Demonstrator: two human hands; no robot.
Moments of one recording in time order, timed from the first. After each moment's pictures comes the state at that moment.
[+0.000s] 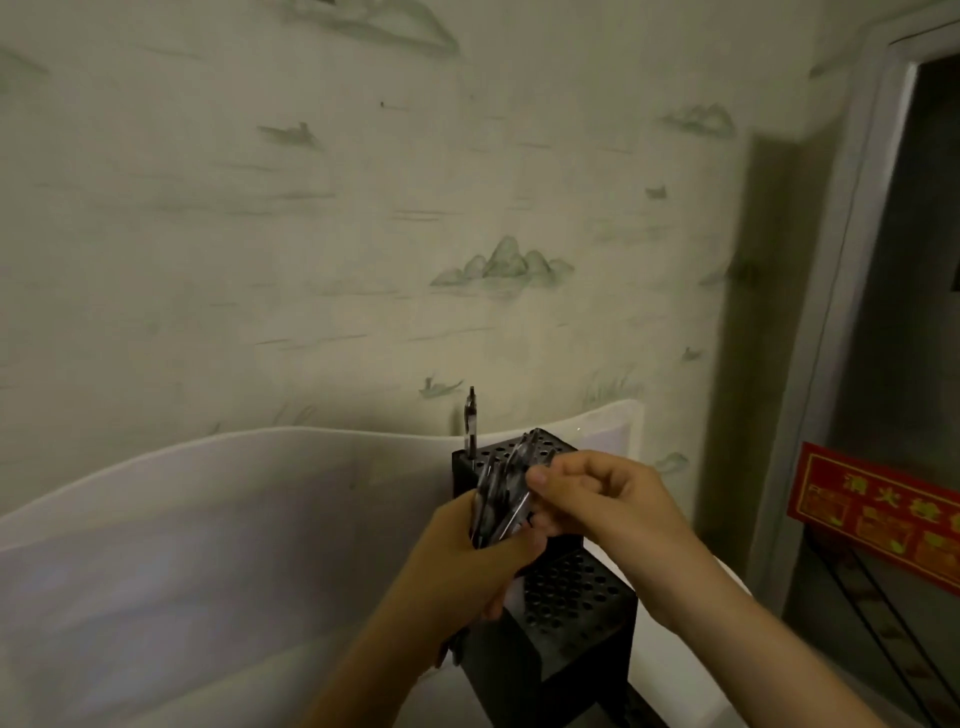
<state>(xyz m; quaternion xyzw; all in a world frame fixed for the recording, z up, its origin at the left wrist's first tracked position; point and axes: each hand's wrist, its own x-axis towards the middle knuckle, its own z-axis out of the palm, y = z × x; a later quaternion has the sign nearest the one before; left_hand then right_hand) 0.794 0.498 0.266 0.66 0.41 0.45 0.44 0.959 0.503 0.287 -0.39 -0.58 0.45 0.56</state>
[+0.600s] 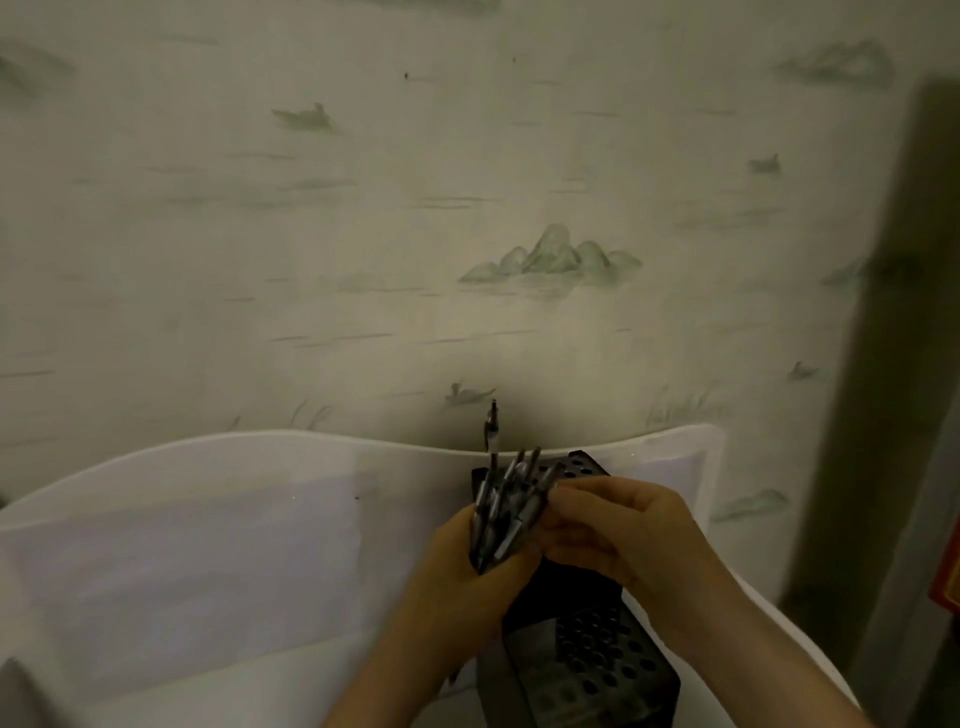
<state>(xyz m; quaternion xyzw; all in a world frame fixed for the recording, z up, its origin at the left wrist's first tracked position) 0.829 0.533 0.260 0.58 0.50 0.53 0.36 0.986 0.586 0.276 -0.35 -0.53 0.60 0.49</state>
